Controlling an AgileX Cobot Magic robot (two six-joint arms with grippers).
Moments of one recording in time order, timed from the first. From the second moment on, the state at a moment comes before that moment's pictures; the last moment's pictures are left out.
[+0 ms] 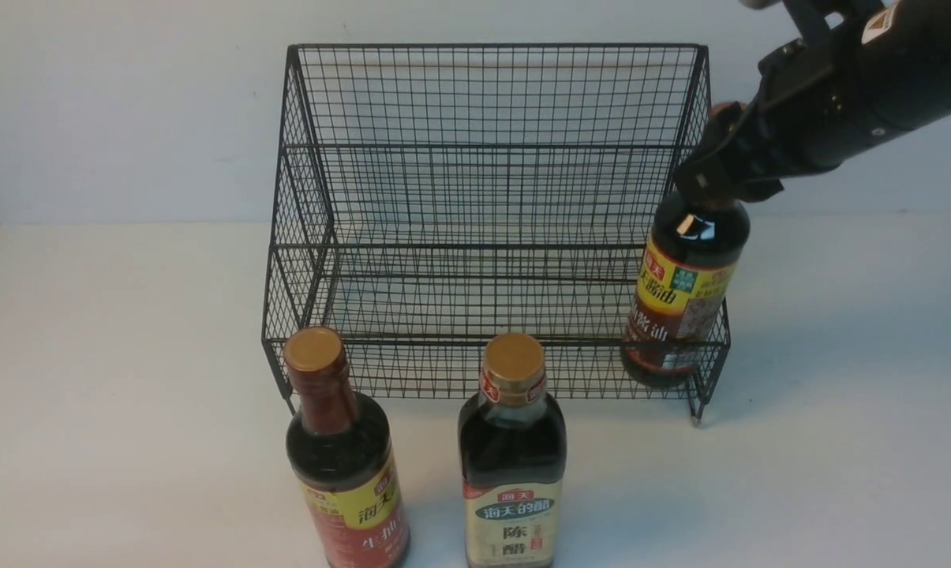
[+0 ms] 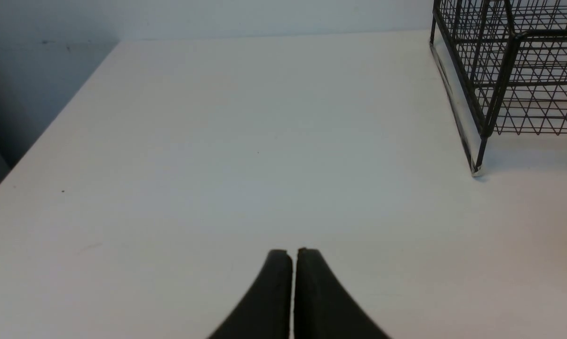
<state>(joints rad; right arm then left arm) 0.30 1.57 -1.48 0.30 0.97 -0.45 0.06 -0.01 0.03 0.04 0.37 -0.02</state>
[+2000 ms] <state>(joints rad) 0.30 0.18 -0.39 0.20 0.52 -0.25 0.06 -0.01 0.03 0.04 0.37 -0.02</state>
